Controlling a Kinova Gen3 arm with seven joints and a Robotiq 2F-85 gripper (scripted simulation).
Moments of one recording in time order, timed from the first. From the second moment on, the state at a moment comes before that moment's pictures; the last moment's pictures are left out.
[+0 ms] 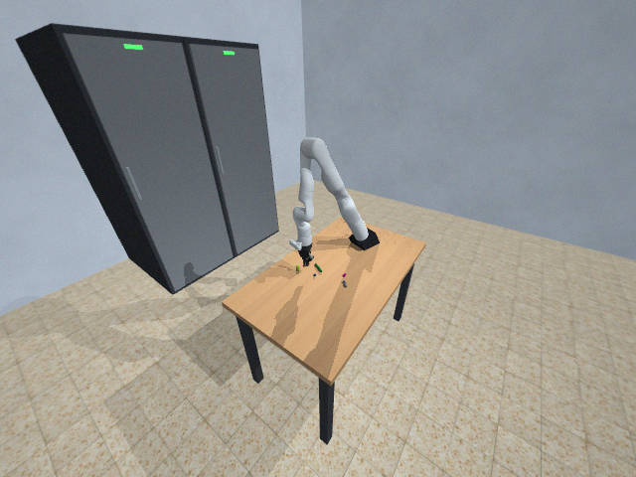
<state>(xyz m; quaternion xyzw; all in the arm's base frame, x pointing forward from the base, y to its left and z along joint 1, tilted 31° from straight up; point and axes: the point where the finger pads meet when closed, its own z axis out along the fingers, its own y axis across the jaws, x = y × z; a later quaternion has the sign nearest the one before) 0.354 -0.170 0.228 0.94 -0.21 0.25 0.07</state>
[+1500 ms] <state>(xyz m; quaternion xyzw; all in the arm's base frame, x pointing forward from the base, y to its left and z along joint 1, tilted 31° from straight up) 0.342 -0.164 0.252 0.94 -0.21 0.25 0.07</state>
